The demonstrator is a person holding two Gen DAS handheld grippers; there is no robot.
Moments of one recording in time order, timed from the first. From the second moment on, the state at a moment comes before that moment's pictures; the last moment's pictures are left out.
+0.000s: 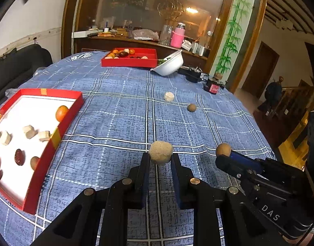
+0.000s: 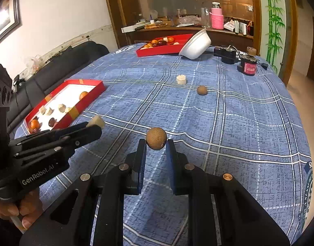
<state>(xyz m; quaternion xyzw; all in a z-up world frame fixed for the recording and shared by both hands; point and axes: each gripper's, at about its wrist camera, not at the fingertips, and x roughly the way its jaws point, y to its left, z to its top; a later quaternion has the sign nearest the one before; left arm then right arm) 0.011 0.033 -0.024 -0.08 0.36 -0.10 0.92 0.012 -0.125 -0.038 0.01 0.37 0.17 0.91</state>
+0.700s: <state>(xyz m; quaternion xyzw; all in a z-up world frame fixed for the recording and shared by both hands) -0.010 0.056 -0.008 -0.09 0.34 -0.08 0.93 -0.004 -0.102 -0.024 -0.01 0.35 0.20 0.92</state>
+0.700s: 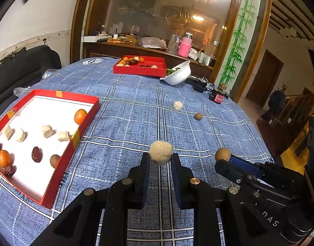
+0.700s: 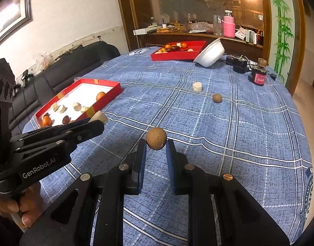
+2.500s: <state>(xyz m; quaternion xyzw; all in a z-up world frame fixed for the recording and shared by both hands) -0.015 0.226 0.003 -0.13 0.32 0.16 0.92 0.014 0.079 0.013 -0.09 0.31 0.35 0.88</state>
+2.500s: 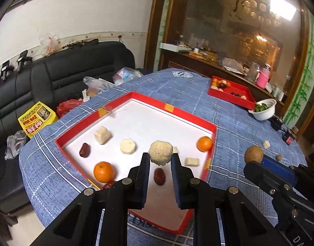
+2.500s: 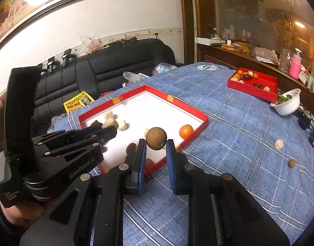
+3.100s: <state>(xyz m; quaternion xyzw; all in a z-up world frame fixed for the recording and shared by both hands) 0.007 0.263 -0.007 -0.14 0.34 0.20 0.91 0.038 0.120 0.006 -0.09 0.33 0.37 0.87</state>
